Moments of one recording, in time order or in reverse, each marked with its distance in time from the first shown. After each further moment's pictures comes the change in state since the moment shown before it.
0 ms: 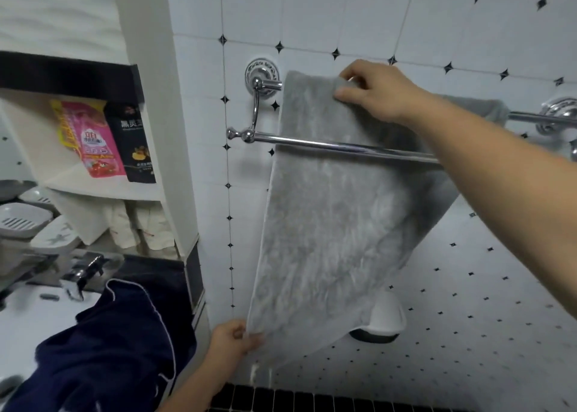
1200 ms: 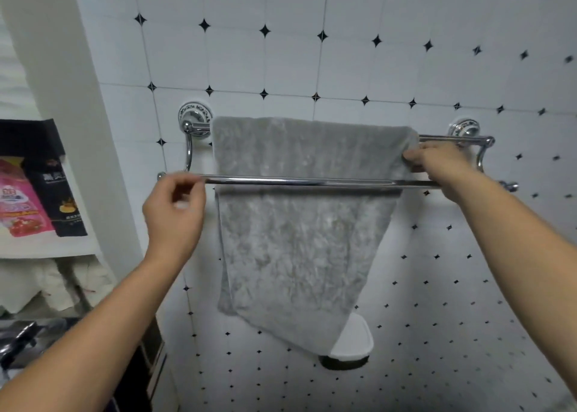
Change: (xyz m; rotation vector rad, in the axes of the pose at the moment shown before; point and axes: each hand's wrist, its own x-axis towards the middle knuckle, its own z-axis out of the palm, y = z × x) left_hand 0.023 0.274 0.018 0.036 0.517 0.960; right_hand -0.129 0.134 -0.055 0.551 0.294 0.776
